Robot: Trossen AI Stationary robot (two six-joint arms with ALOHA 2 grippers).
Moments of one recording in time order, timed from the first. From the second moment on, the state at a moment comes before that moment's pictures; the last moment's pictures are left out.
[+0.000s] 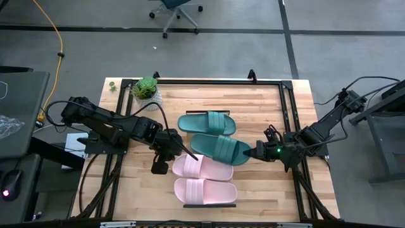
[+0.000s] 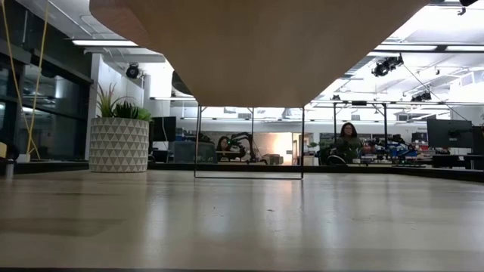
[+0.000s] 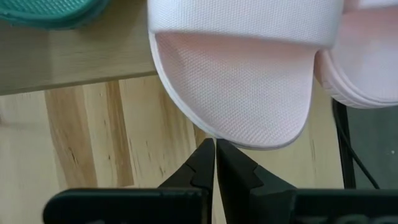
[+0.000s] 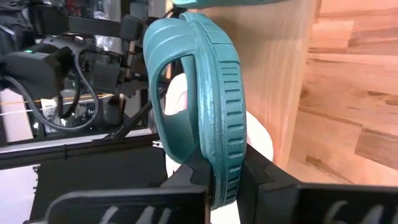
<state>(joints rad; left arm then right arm) -0.17 1.46 1.28 -0.99 0.12 -0.18 0.67 1.06 0.97 -0.53 0.61 1.88</state>
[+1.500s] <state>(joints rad) -0.17 1.46 1.28 -0.97 0.11 -0.17 0.46 1.05 0.75 -0.21 0.44 1.82</state>
